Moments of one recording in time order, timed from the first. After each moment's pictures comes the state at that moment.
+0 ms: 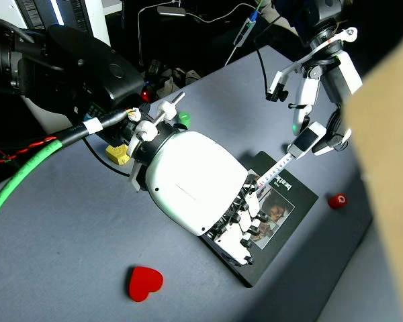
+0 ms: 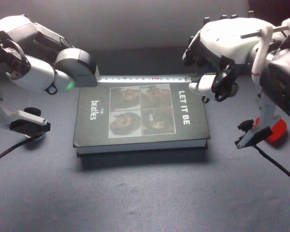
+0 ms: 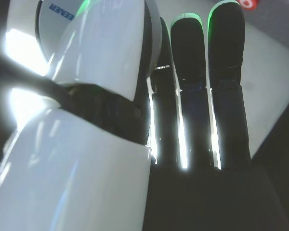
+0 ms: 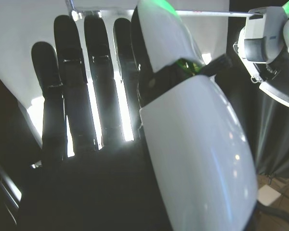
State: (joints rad) left arm 0.42 -0.83 0.96 -1.56 -0.46 1.62; right arm -0.20 -1.18 0.84 1.47 0.85 -2.25
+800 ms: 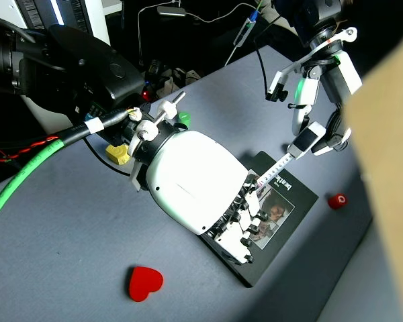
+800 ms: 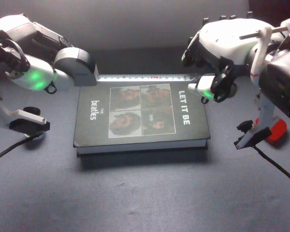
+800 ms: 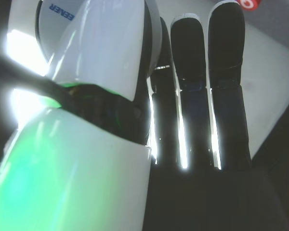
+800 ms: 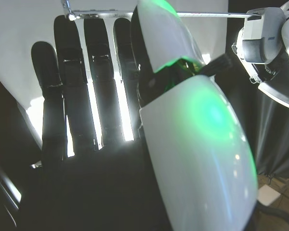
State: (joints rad) left arm 0.42 -0.83 0.96 -1.56 -0.46 1.62; right arm -0.20 -1.18 0.84 1.47 0.85 -2.25
